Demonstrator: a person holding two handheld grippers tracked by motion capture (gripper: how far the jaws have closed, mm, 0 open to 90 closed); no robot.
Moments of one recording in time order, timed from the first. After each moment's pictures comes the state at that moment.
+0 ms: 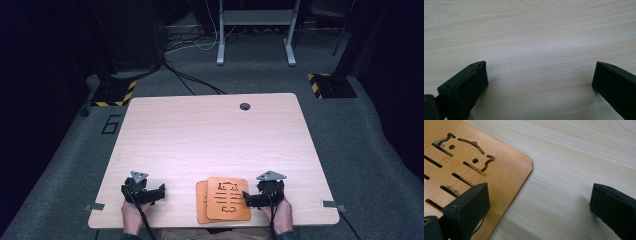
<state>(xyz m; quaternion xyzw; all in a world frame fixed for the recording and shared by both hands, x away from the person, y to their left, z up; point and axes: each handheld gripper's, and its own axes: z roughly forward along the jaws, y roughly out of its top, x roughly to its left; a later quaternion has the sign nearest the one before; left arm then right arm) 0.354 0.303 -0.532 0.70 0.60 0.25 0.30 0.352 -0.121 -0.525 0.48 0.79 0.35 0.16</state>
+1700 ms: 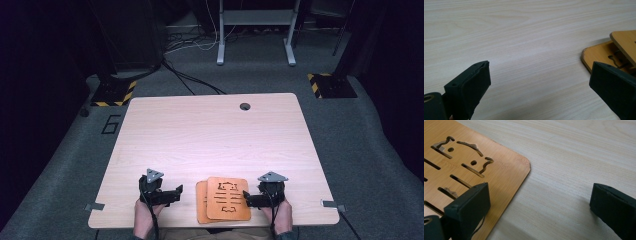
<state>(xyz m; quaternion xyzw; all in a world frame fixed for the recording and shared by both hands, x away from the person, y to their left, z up) 0.340 0.249 -0.493 0.73 0.54 0.19 0.36 0.351 -0.123 -0.528 0.48 0.78 0.36 0.17</state>
